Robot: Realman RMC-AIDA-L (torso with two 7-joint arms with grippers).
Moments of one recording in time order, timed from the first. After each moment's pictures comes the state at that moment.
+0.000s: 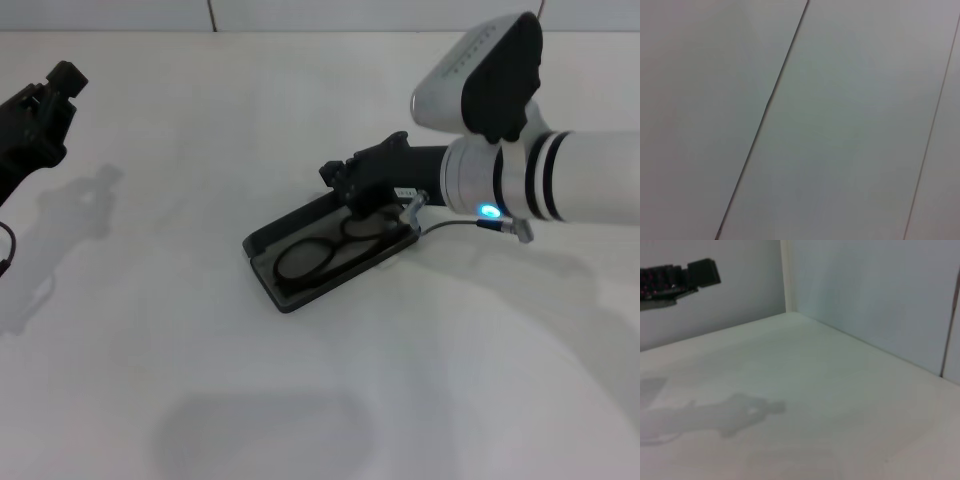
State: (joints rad) left arm -0.28 -2.03 0.77 0.31 1.08 1.56 -1.01; right arm 0.66 2.03 -1.99 -0.99 -1.68 -0.51 2.09
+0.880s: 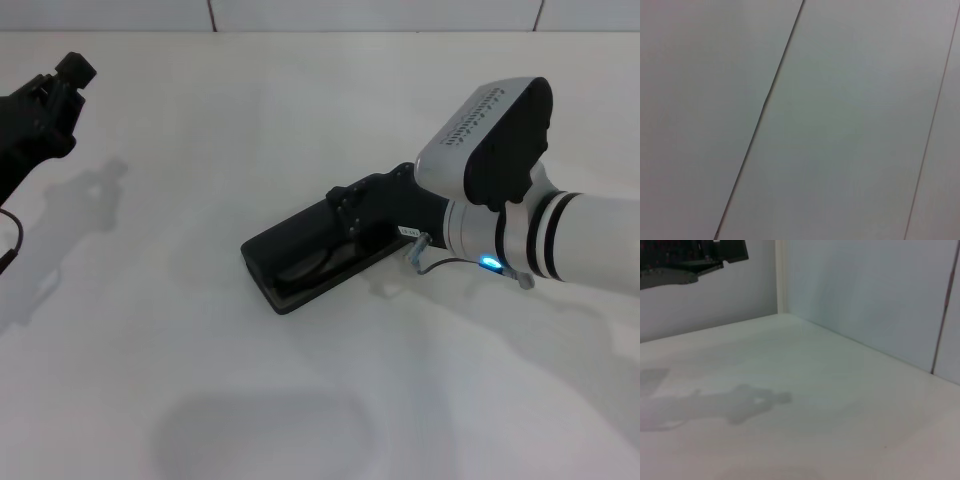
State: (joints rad) left arm -0.30 -2.03 0.77 0.31 1.08 1.54 -1.00; right arm 0.52 2.03 -2.13 -1.09 -1.67 -0.34 2.05
